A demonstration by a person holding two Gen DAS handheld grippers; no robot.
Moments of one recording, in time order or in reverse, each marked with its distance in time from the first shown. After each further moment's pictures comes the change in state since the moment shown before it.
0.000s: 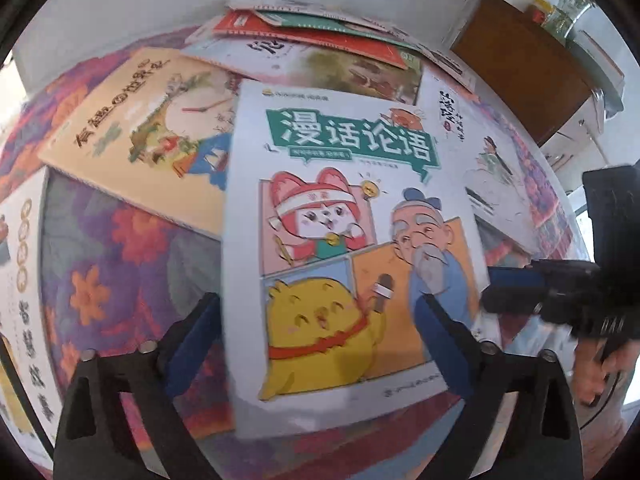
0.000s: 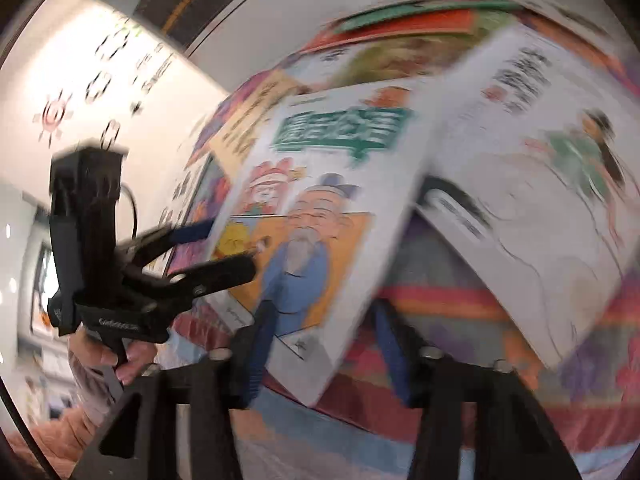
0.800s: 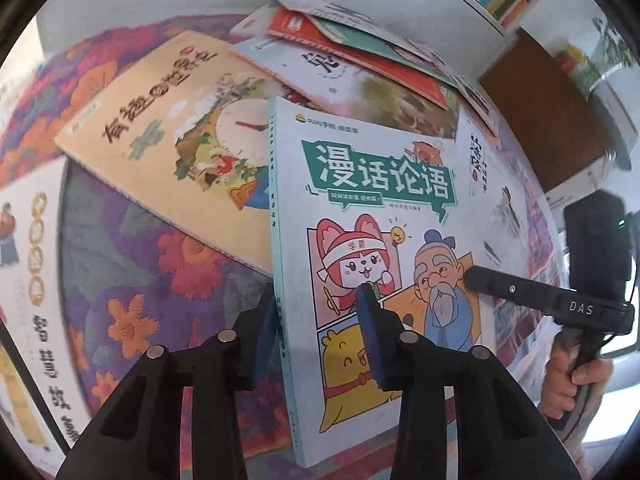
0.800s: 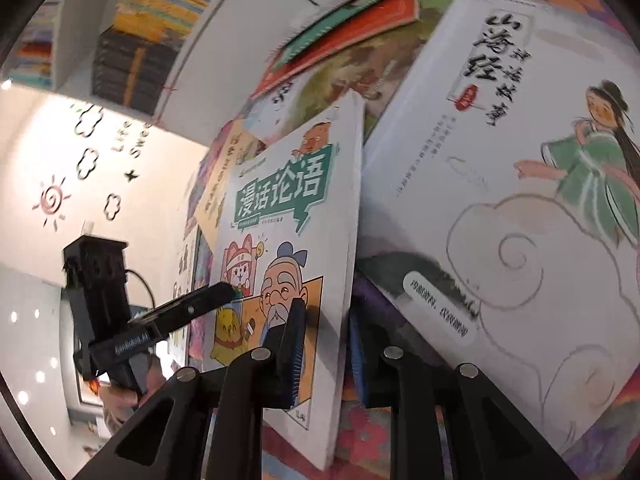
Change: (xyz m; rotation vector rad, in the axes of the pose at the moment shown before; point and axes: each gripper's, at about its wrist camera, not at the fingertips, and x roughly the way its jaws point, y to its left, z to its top) left arm -0.010 0.034 0.025 -0.152 0.030 -0.051; right arm 0.016 -0.015 0.042 0.186 -0.034 0.041
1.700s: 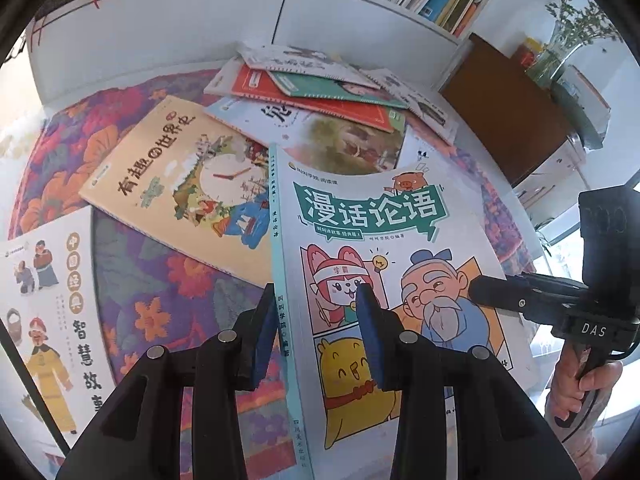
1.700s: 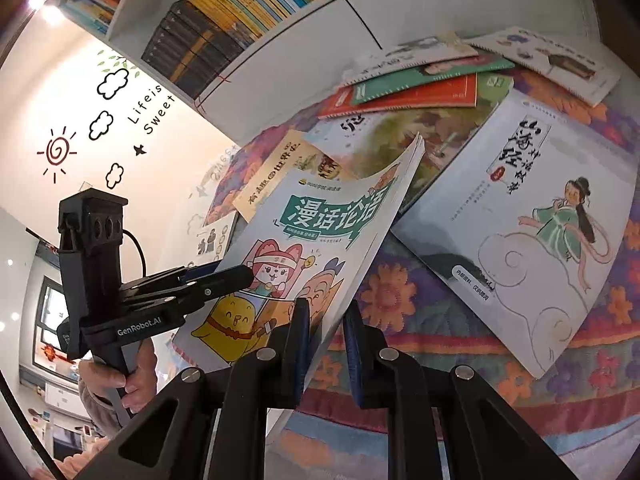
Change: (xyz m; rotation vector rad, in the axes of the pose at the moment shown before) left arm -0.059 -0.025 -0.009 0.093 -0.101 -0.021; right arm -0.051 0.069 -0.026 -0.203 -0.096 -0.045
